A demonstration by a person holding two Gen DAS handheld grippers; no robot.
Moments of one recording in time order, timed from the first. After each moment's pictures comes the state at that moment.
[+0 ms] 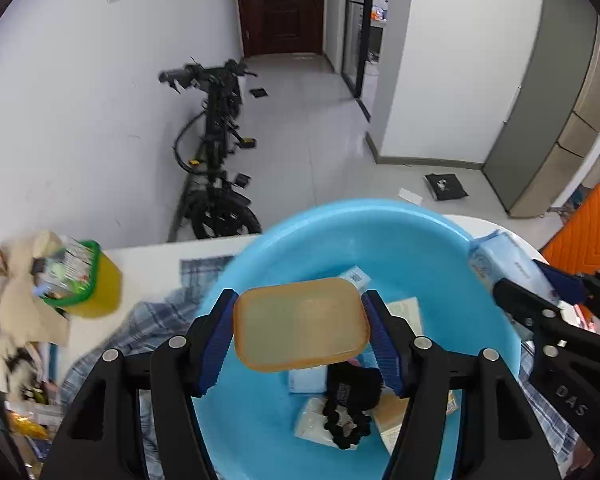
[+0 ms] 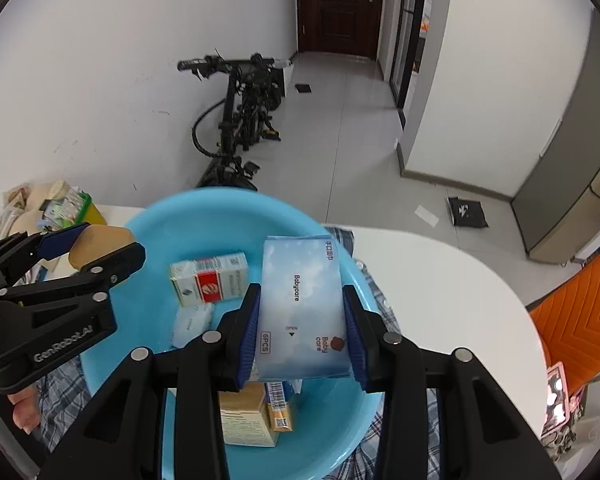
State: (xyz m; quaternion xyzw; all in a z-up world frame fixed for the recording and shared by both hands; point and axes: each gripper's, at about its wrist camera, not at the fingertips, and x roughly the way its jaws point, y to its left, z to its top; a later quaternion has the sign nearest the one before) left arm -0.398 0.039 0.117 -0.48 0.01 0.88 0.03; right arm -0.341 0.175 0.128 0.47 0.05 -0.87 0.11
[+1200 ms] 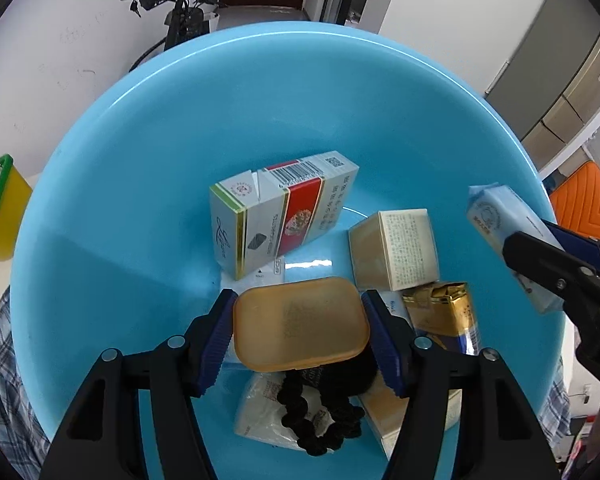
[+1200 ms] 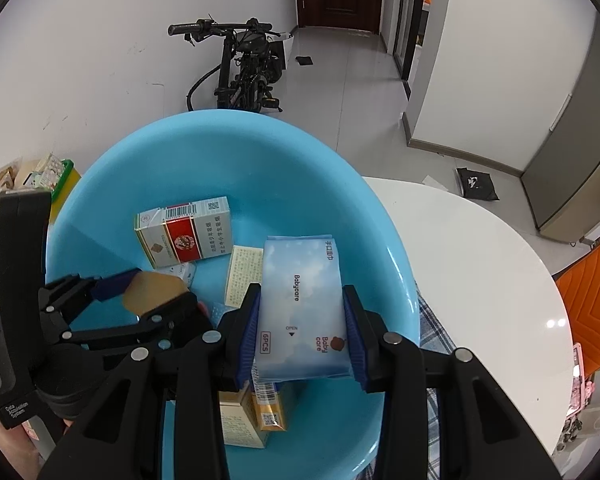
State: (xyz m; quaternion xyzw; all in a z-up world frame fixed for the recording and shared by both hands) left arm -0.393 0.046 0.002 -0.54 -0.05 0.83 0.08; right arm -0.346 0.178 0.071 0.51 0.05 -0.85 0.11
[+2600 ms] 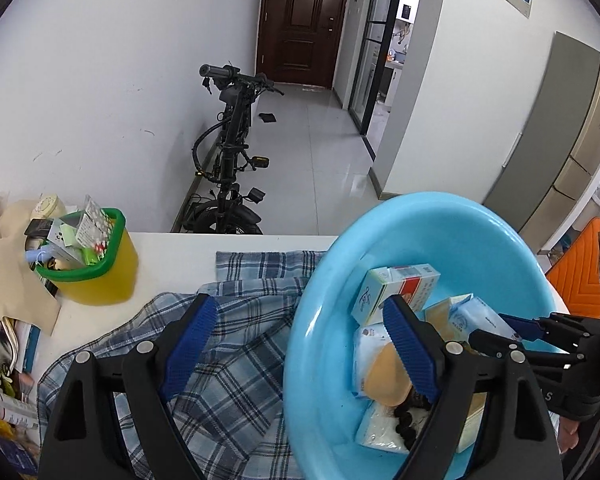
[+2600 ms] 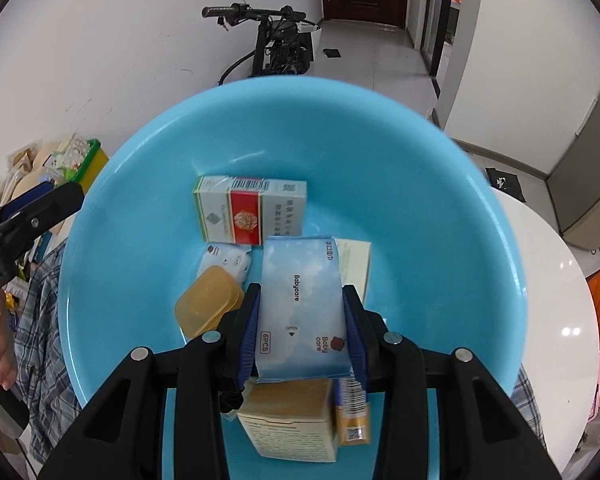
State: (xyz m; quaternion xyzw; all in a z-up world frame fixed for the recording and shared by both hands) left arm -0.370 -0.067 0.078 -0.41 -0.06 0.91 0.02; right arm -0.338 0.125 0.043 0.52 0.05 -0.84 0.15
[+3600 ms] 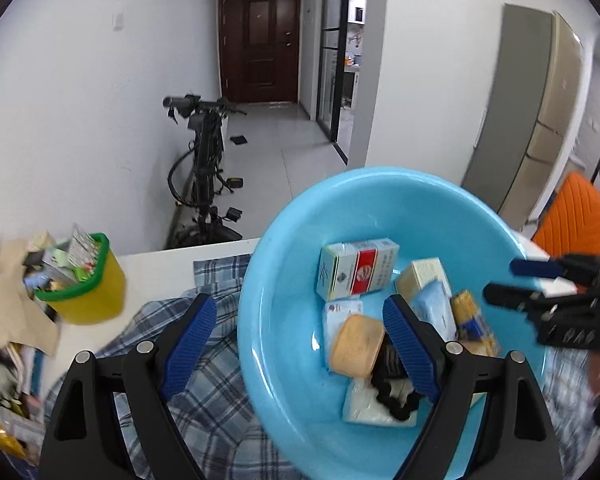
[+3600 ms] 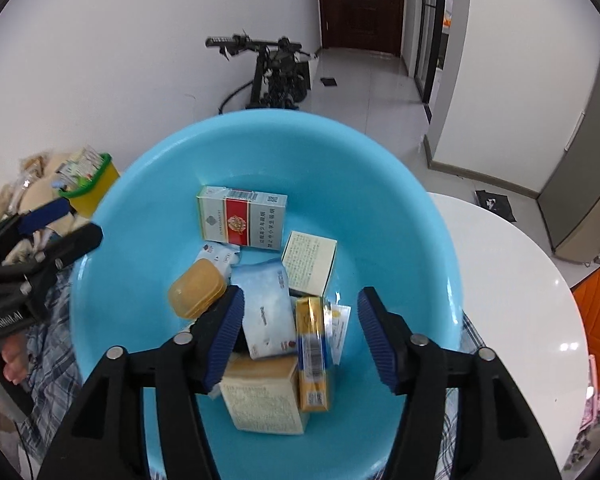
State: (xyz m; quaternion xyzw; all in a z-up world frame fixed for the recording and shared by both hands) left arm -0.317 -0.029 0.076 -0.37 0.02 0.93 0.07; right arm -0.295 0.168 0.075 0.46 0.02 -0.88 0.16
